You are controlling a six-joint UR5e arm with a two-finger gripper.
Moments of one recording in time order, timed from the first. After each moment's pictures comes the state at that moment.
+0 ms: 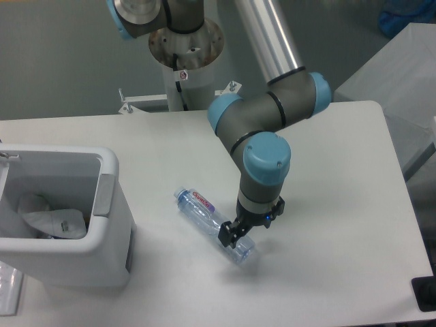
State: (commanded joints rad) arm 2.46 -2.14 -1.54 -0.97 1.49 -0.07
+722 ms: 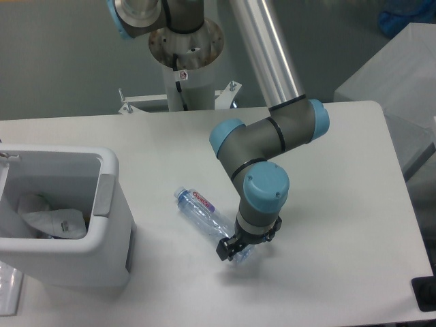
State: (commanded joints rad) arm 2.44 -2.21 -1.51 -0.97 1.49 -0.08
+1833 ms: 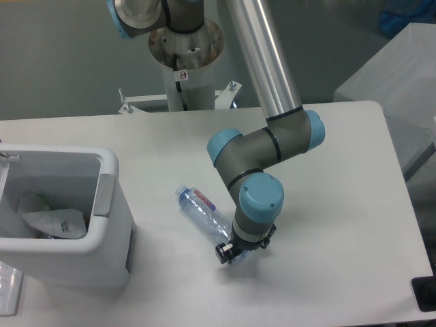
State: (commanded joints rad) arm 2.43 -2.22 -1.52 -0.96 1.49 -0.07
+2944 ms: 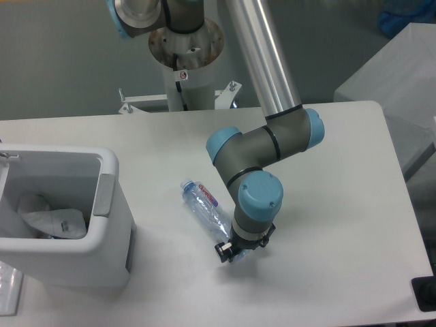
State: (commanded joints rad) arm 2.43 -2.21 -1.51 -0.96 1.49 -0.07
